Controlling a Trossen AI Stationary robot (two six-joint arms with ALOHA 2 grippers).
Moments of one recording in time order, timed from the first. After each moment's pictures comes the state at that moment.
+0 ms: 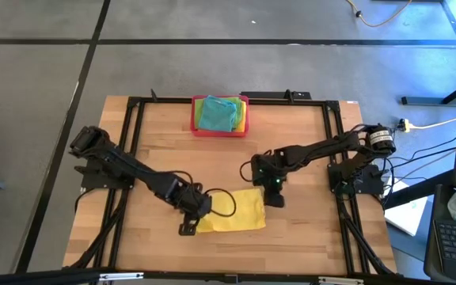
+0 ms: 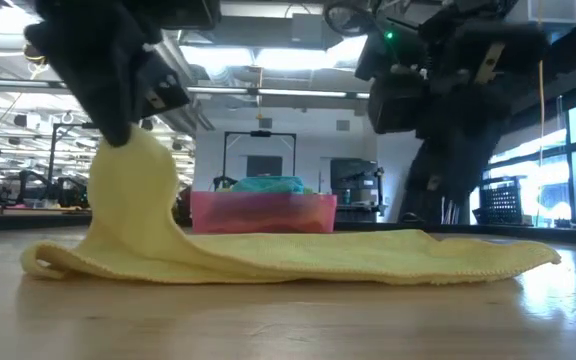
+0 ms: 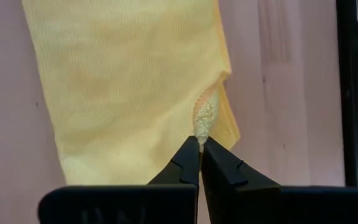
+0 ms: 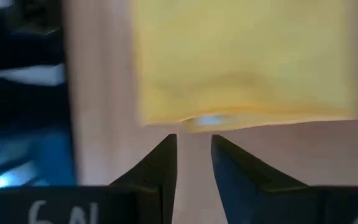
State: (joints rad) left arm -0.41 1.65 1.10 -0.58 0.04 -0.40; right arm 0.04 1.67 0.92 -0.46 -0.57 0.25
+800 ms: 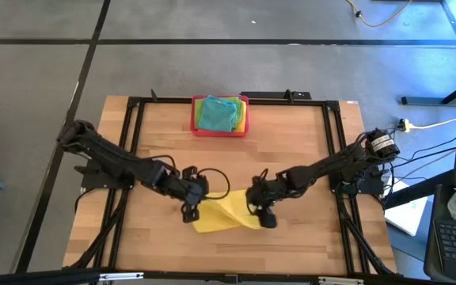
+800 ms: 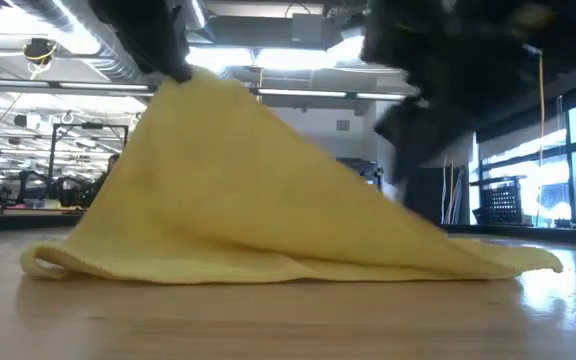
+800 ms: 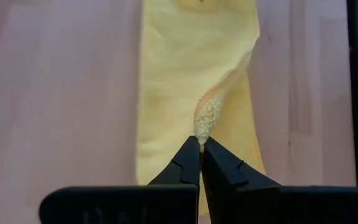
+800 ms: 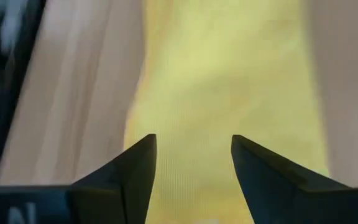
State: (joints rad) left arm -0.39 1.48 1.10 -0.61 -0.20 -0.51; right arm 0.31 1.68 0.97 -0.26 -0.12 0.24
